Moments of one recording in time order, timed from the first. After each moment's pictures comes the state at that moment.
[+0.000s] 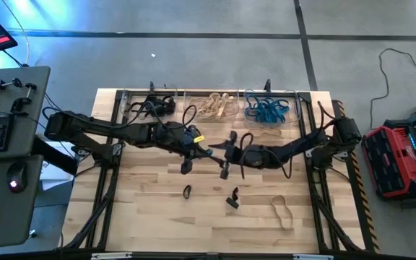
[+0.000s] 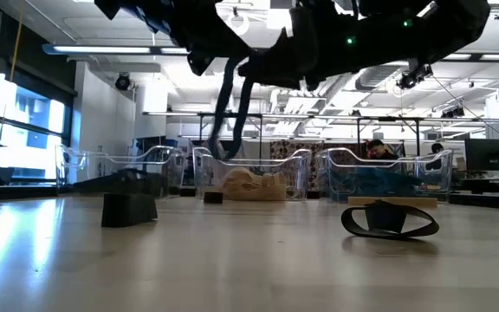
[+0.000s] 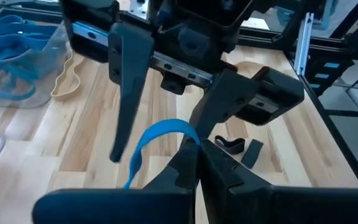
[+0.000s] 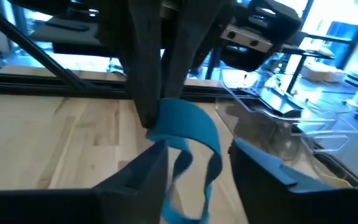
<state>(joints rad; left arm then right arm) -0.01 1.42 0.96 -0.05 0.09 -0.10 0.15 1.68 0.75 0.80 0.39 -0.11</state>
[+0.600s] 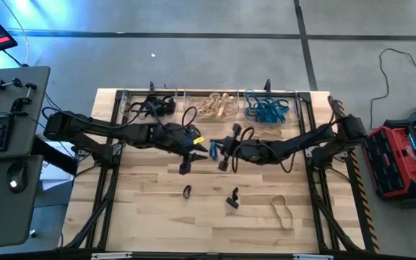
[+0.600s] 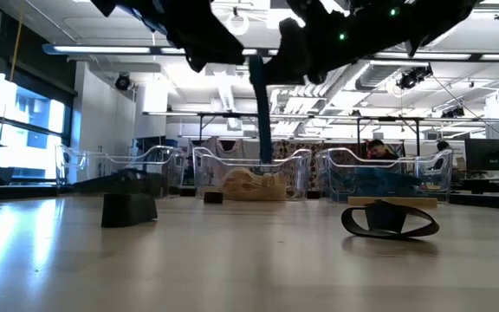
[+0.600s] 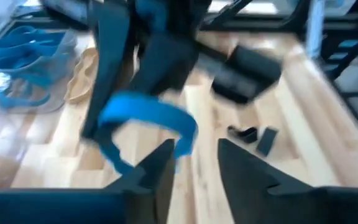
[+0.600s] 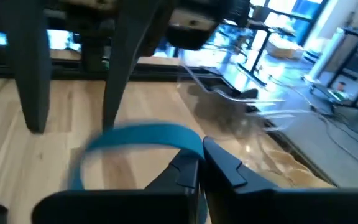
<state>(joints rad) -0.02 1.41 0.96 -0.08 0.05 -0.01 0.12 1.61 0.82 0.55 0.50 -0.10</state>
